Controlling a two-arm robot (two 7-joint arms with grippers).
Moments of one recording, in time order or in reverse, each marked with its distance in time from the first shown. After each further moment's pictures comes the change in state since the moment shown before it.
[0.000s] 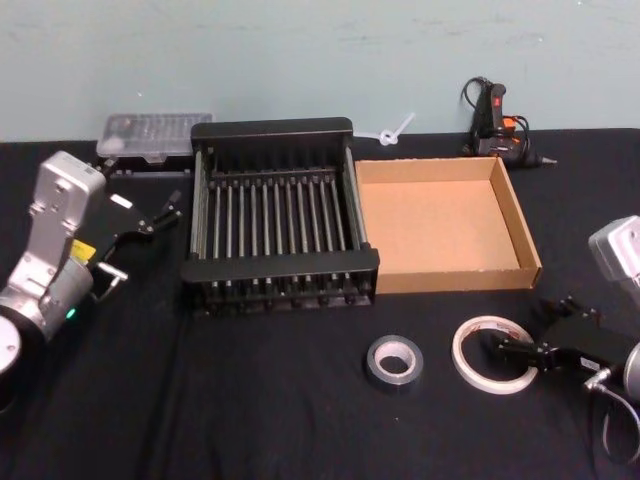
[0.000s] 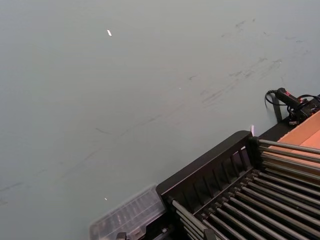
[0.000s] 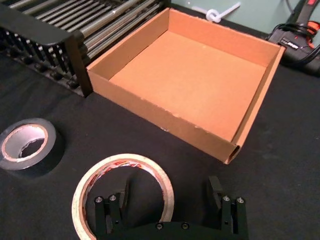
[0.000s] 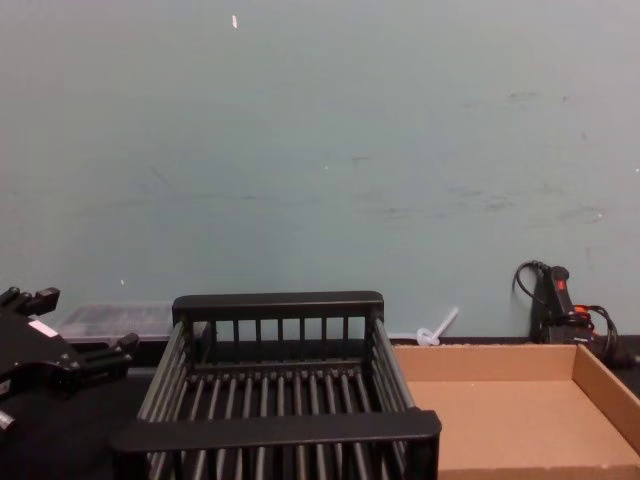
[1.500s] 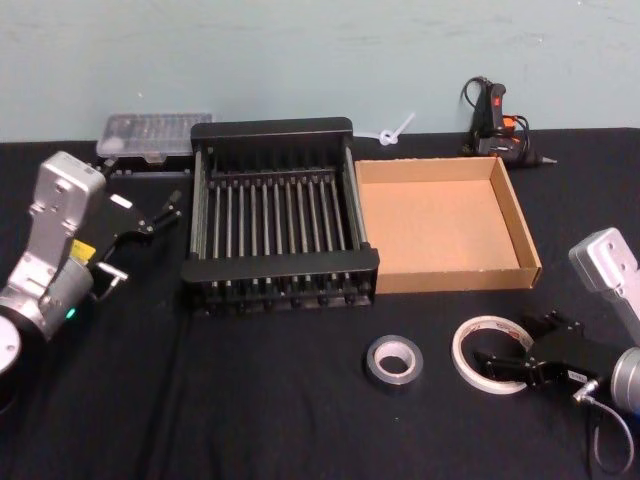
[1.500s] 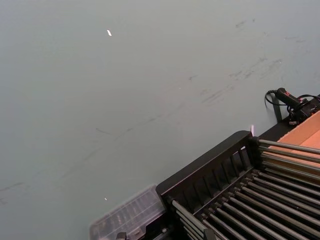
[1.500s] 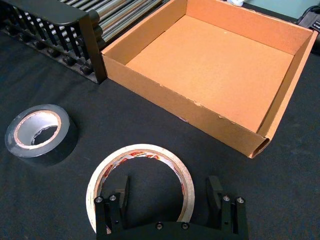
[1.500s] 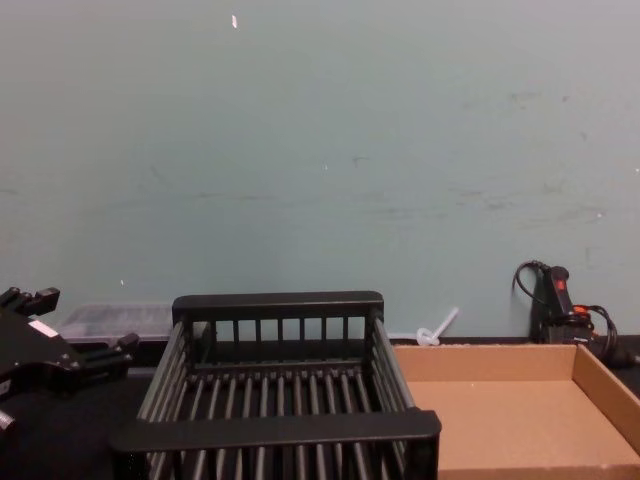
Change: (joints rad) left arm 0.000 0.000 0.000 0.000 0.000 0.000 0.000; right arm 0.007 -0.045 0.004 0.026 -0.066 0.035 0.075
